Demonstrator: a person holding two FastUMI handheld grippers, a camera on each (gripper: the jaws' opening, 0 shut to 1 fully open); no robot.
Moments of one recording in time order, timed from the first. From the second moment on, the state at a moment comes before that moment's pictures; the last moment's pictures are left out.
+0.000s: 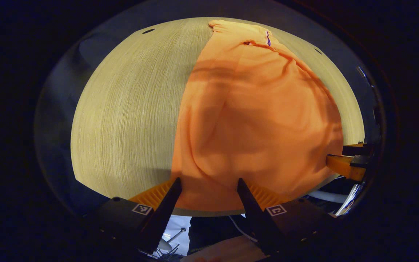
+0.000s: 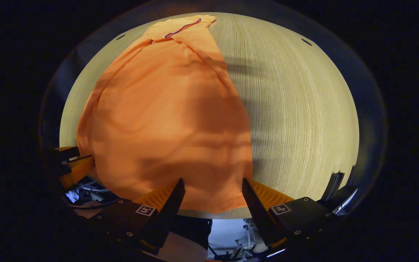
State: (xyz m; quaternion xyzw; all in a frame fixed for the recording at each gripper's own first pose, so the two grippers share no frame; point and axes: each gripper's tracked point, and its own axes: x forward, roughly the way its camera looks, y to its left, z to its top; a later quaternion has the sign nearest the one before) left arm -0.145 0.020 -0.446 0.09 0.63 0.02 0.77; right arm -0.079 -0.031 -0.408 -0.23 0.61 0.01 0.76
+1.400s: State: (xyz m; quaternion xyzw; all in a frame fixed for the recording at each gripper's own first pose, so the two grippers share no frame) left arm -0.089 0.009 -0.407 0.02 0.61 0.00 0.79; right arm -0.045 0.029 -0.363 -0.12 0.60 0.09 0.79
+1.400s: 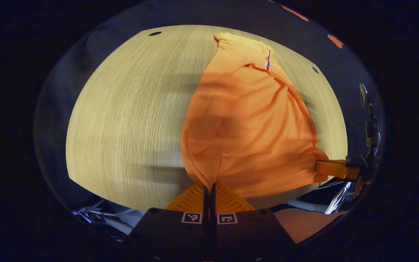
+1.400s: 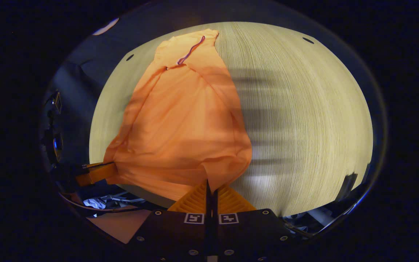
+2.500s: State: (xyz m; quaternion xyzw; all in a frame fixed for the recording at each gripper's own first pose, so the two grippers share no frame) left arm 0.229 -0.009 -0.287 0.08 0.44 -0.03 0.90; right arm 0.210 0.116 -0.227 -0.13 0.43 0.11 0.89
